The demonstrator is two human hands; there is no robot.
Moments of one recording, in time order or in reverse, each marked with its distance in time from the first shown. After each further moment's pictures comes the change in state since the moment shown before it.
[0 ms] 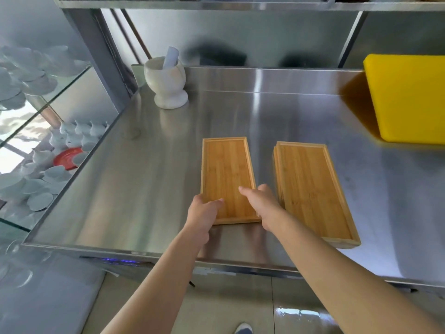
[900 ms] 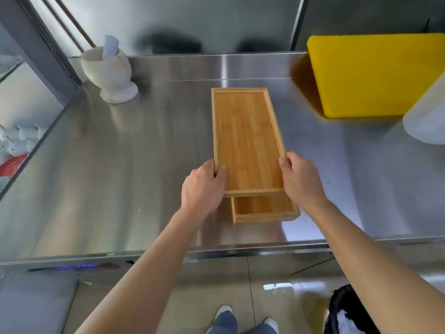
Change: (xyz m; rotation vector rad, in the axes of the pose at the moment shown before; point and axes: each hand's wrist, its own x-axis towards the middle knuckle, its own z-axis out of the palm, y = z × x) left_hand -0.056 0.032 0.094 0.665 0.005 0.633; right_hand -0.039 0.033 -0.158 -0.513 0.502 -0.538
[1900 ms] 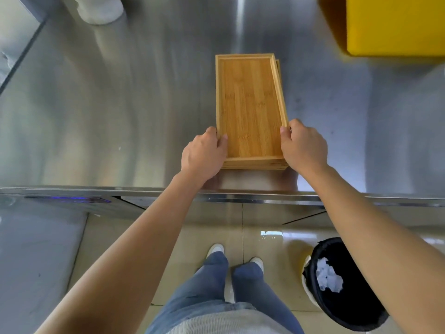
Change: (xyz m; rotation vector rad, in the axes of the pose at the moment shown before) left_hand -0.016 -0.021 0.069 0.269 -0.055 -0.047; right_hand -0.007 0.070 0.018 -0.358 -0.095 -0.059
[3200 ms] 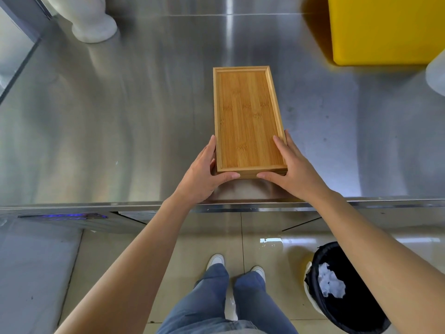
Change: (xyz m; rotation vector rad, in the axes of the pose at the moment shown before) left_hand -0.005 -0.032 0.012 -0.523 -0.309 0.233; right_hand -0.030 0.014 0.000 0.301 -0.351 -0.102
